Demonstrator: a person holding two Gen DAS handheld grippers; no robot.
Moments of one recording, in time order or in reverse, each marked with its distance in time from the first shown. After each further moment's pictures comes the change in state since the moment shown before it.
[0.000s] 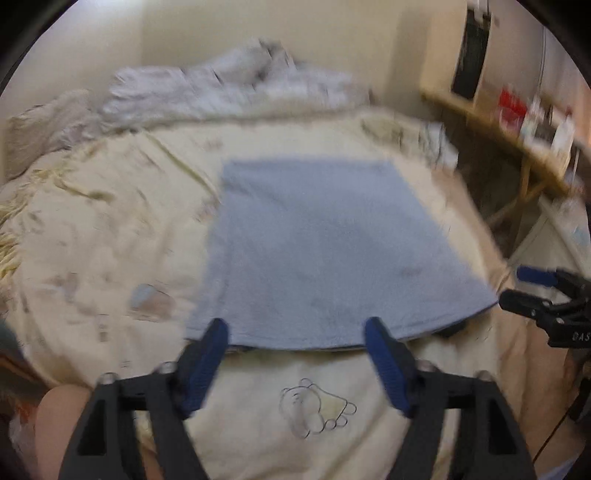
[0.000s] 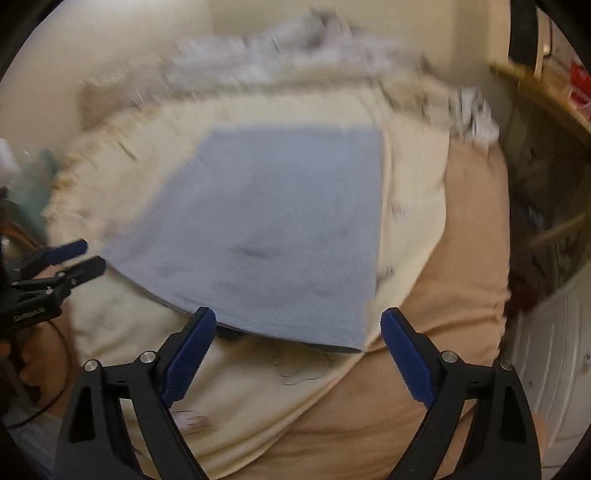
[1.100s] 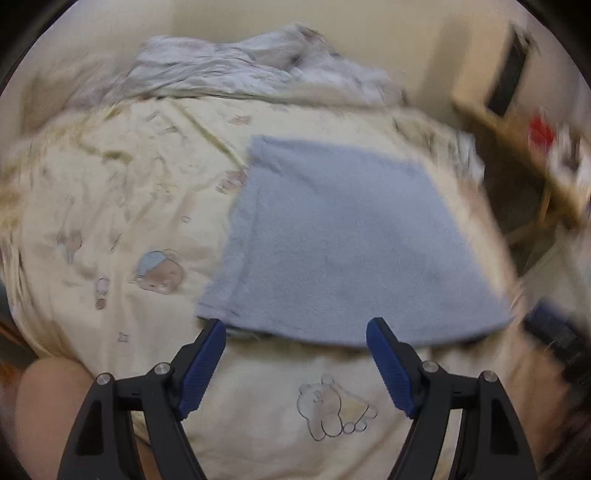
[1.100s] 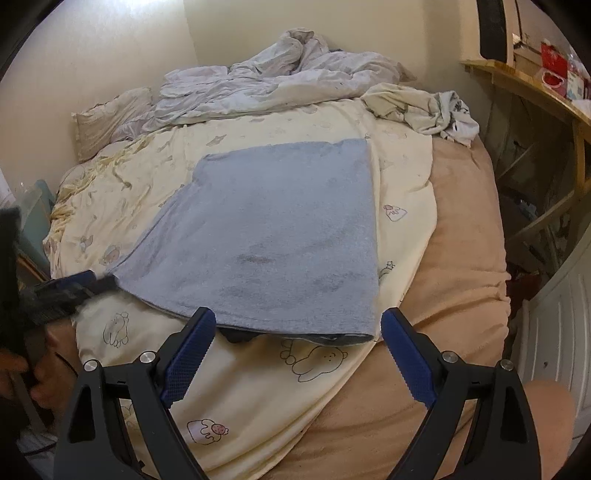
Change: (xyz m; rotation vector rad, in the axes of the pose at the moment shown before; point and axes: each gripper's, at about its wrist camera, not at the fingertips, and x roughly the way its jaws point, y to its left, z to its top) left arm 0.029 0.040 0.002 -0.199 0.056 -0.034; right arm 0.007 -0.002 -0.018 0.103 -0.043 -0.034
